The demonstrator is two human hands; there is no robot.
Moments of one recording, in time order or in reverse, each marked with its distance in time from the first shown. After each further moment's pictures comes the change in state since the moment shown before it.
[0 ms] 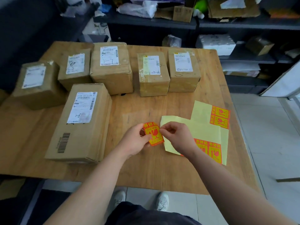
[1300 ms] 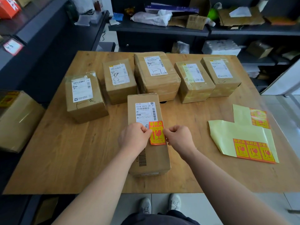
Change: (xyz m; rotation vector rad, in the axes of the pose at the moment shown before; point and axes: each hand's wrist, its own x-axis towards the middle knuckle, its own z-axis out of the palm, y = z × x) left_hand 0.002 -0.046 -0.221 0.605 0.324 0.064; right_hand 0.024 -0.145 0.198 0.096 0.202 0.343
